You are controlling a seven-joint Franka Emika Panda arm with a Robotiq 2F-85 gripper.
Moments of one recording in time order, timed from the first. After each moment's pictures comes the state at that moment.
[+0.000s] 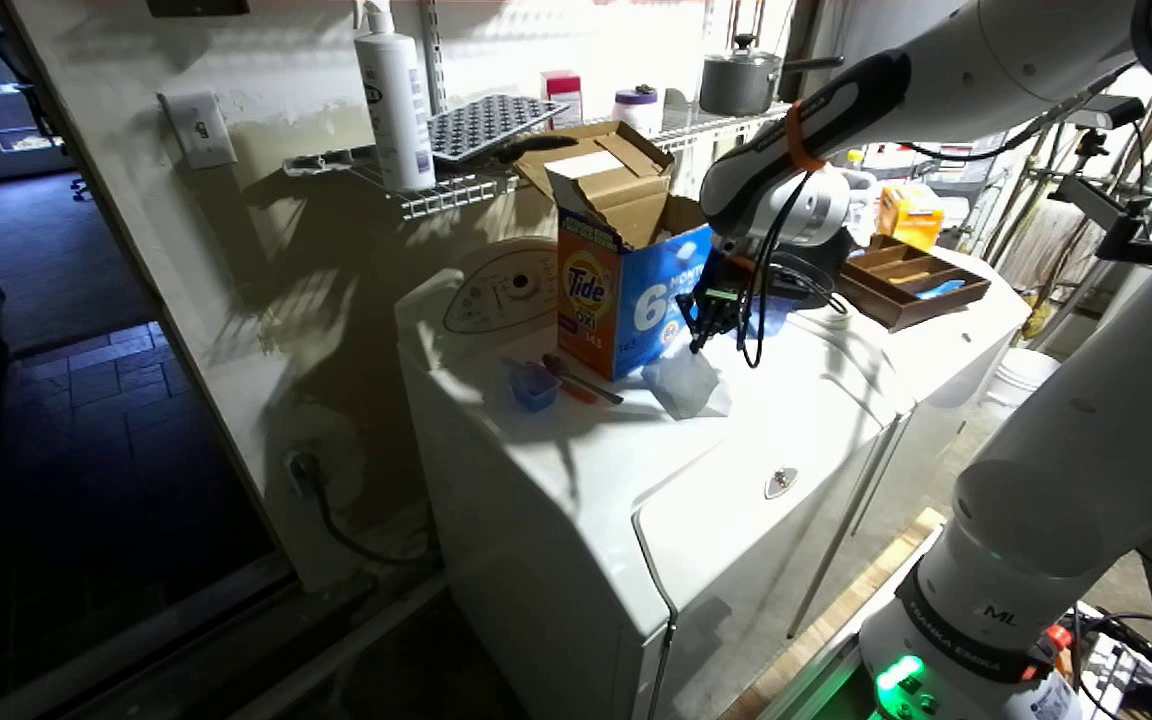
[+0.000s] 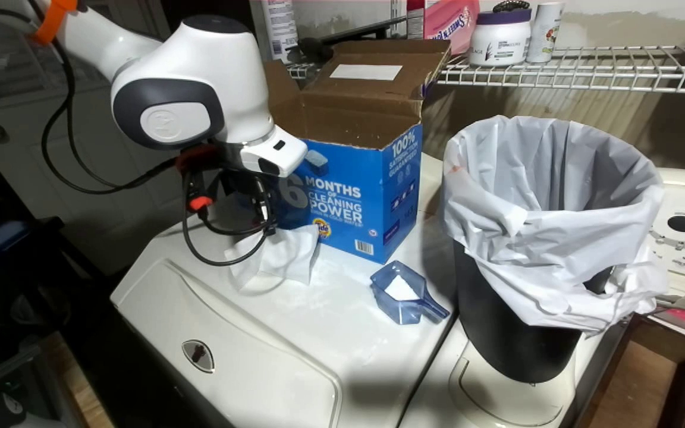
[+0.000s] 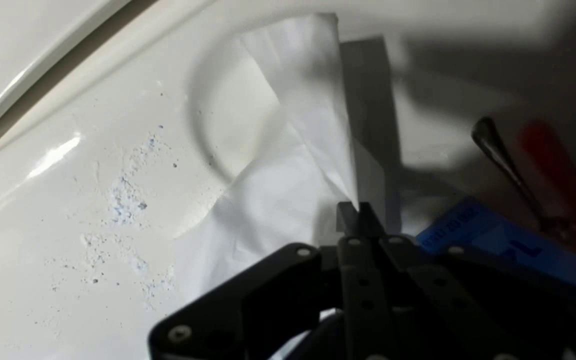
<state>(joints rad) -0.10 -0.13 -0.15 -2.48 0.25 2.42 0.10</state>
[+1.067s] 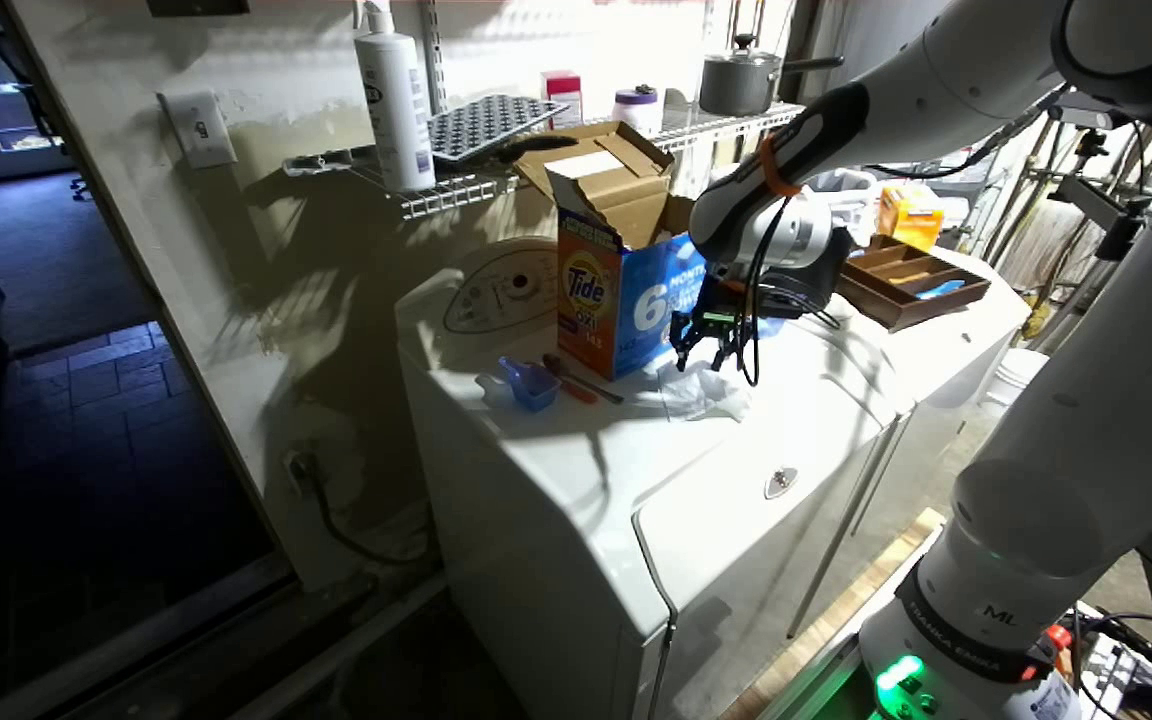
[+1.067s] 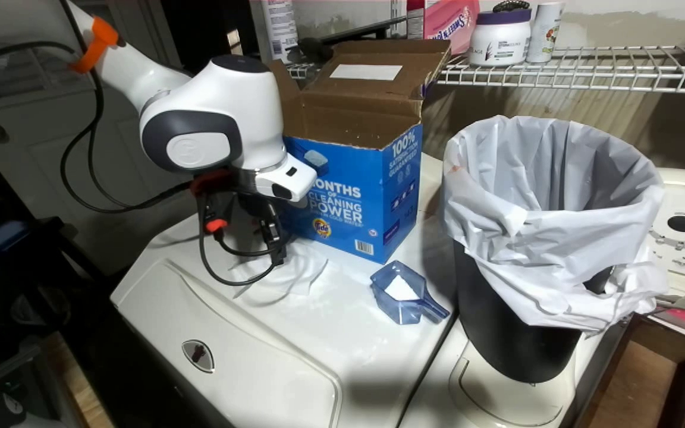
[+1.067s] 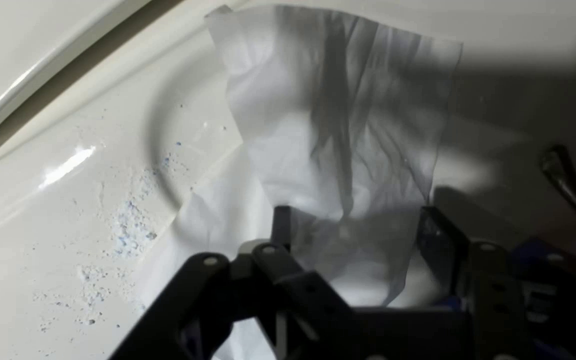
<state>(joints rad) -0.10 -0.02 -0.15 -2.47 0.24 2.45 0.07</state>
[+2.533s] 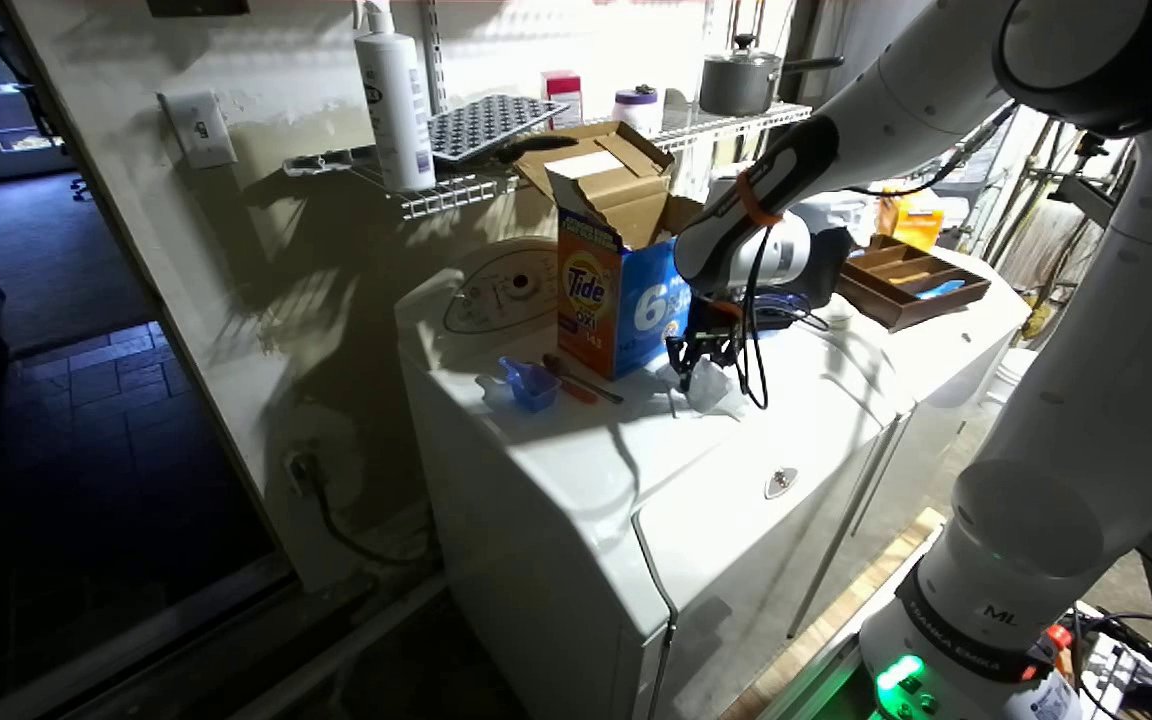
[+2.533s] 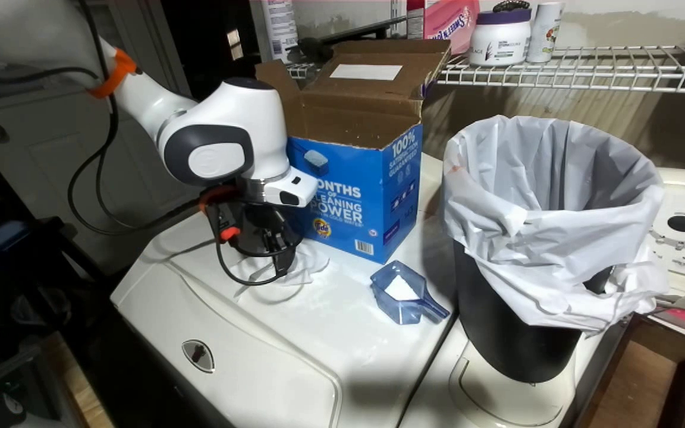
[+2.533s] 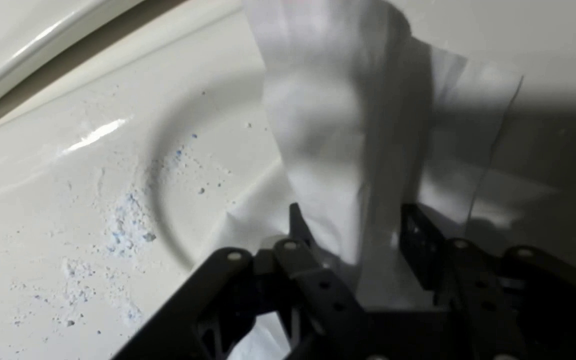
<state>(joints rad) -0.10 0.08 -0.12 -2.44 0.10 2.47 0.10</state>
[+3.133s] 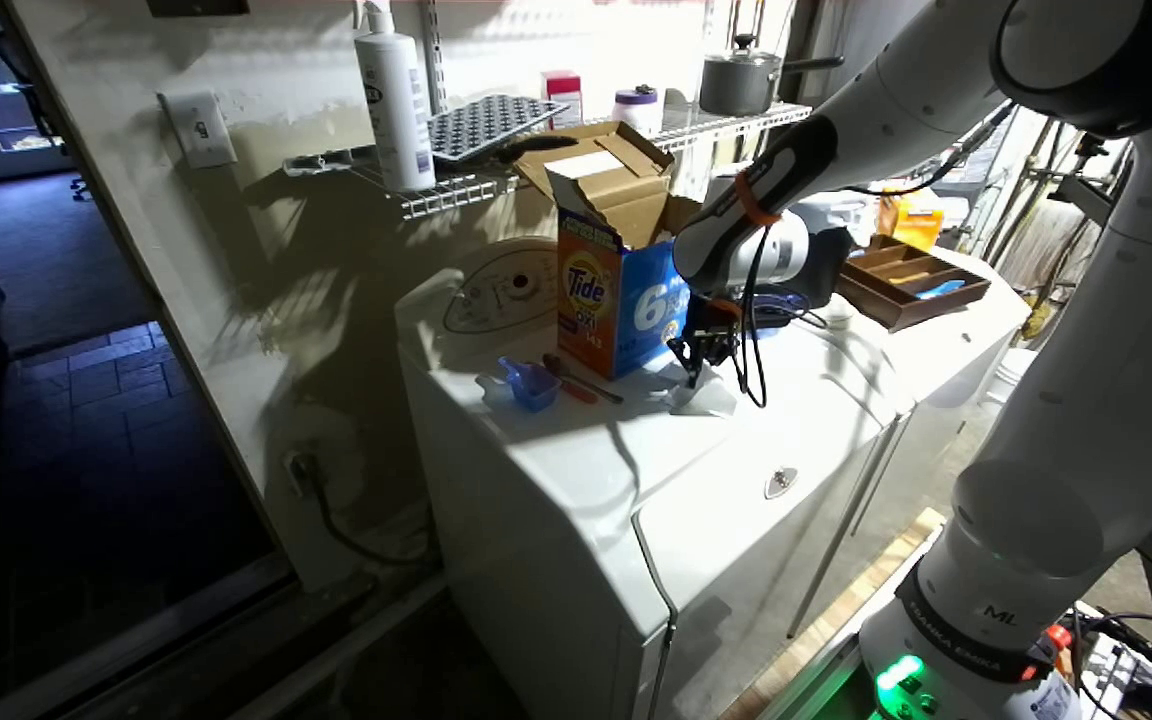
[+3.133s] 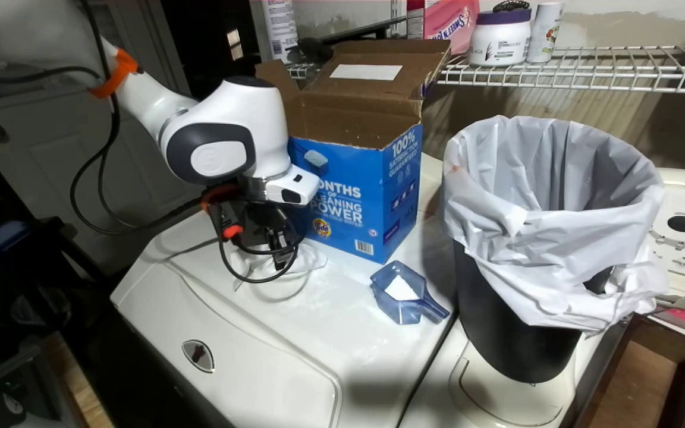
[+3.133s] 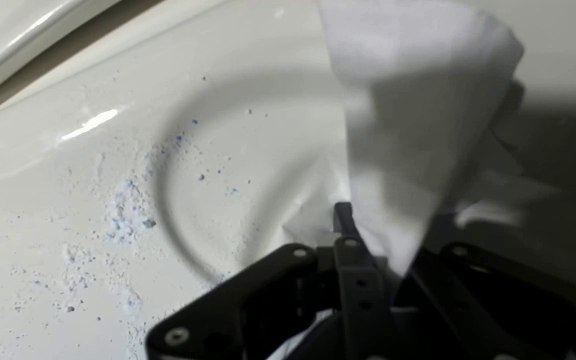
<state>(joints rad) -0.10 0.09 -0.12 -2.43 0.09 2.48 0.10</state>
